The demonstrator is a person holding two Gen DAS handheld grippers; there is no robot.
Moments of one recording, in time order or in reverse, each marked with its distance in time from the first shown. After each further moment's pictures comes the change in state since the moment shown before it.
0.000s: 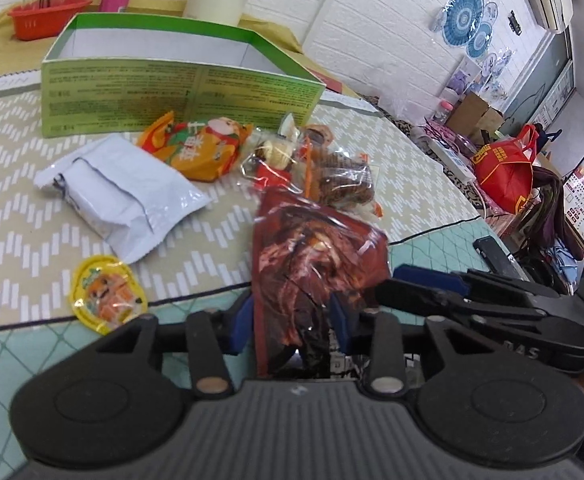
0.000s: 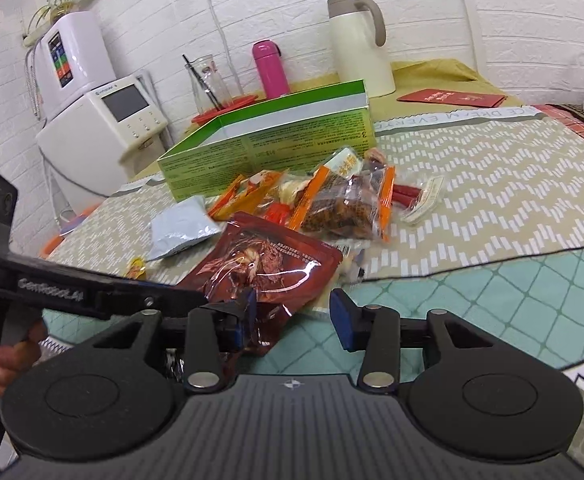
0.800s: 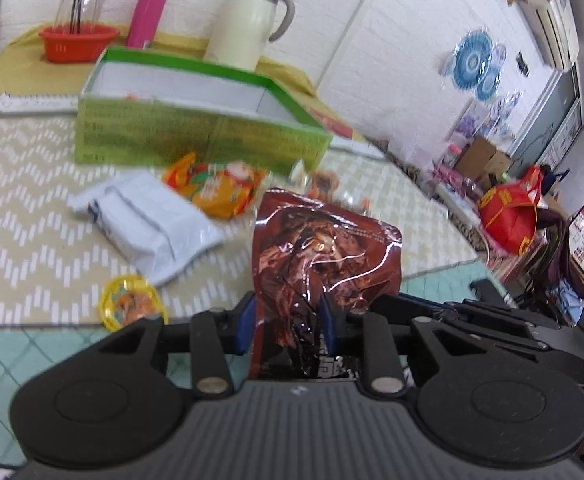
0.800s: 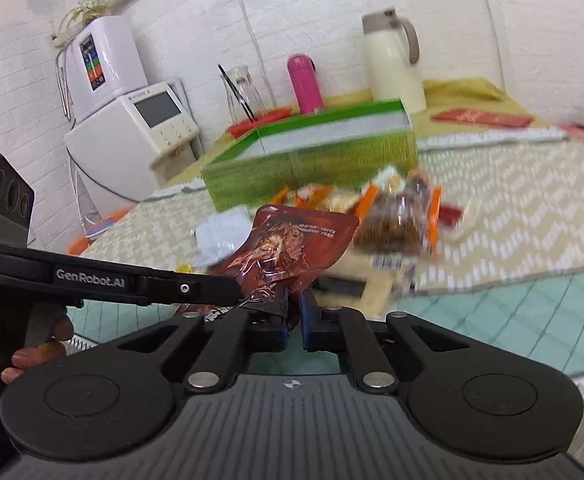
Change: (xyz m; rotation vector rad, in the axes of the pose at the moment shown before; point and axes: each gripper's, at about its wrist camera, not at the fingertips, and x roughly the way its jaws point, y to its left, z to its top) left arm -0.033 -0.005 0.006 -0.047 -0.149 0.036; right arm -0.006 0.027 0.016 -0.080 -0.097 0.046
